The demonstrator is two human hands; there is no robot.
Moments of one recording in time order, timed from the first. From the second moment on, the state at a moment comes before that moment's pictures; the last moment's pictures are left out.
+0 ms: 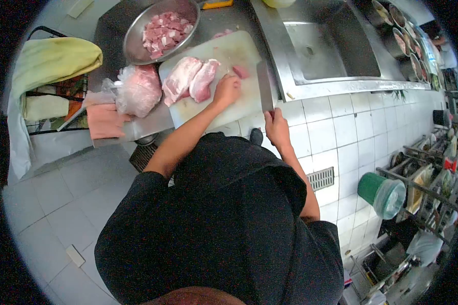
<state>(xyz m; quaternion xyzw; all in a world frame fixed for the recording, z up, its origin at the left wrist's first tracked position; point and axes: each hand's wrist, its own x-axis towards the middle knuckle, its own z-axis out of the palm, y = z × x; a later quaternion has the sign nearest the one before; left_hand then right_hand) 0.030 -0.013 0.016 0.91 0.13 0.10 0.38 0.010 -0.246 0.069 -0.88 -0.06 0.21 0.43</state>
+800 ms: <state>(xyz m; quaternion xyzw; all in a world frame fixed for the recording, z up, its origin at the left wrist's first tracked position) 0.066 0.011 0.018 0.94 0.01 0.04 0.35 0.005 -0.252 0.061 -0.90 -0.12 0.14 0.39</state>
